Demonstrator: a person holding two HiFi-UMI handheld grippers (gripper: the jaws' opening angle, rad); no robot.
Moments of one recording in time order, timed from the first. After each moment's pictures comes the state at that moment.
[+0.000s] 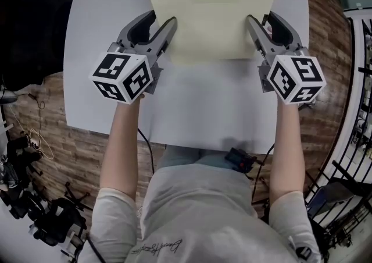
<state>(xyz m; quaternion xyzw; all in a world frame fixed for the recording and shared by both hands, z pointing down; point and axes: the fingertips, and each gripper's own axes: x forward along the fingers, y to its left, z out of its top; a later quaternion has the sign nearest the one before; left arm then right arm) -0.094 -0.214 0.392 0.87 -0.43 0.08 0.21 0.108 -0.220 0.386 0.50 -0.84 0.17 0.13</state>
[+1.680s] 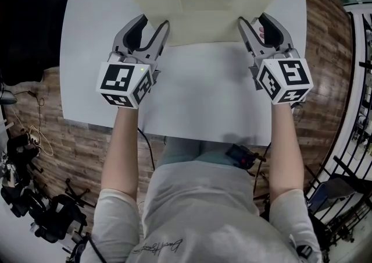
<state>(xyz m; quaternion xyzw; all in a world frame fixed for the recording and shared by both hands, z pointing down) -0.097 -0.183 0.413 0.87 -0.47 0.13 0.12 0.104 -0.189 0.413 0.49 -0.85 0.14 0.14</state>
